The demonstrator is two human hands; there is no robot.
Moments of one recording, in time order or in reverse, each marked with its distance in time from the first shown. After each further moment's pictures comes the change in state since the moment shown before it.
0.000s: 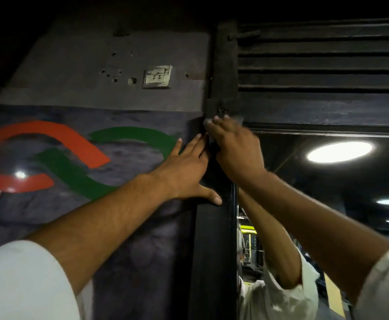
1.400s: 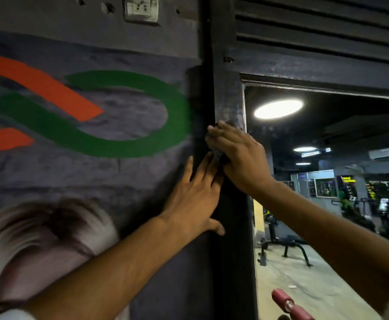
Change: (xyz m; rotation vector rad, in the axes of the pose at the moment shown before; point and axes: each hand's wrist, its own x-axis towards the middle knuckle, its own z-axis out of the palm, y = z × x) left_hand -0.118 0.026 0.094 -0.053 0.029 0.253; right_hand -0.098 -0.089 -0.012 -0.069 -0.259 0.004
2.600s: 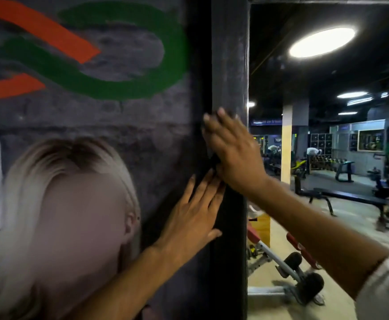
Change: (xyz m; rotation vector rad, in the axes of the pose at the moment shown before) left_hand -0.111 0.103 0.077 -0.065 0.047 -0.033; right_hand -0.107 -0.032 0.021 0.067 -0.047 -0.028
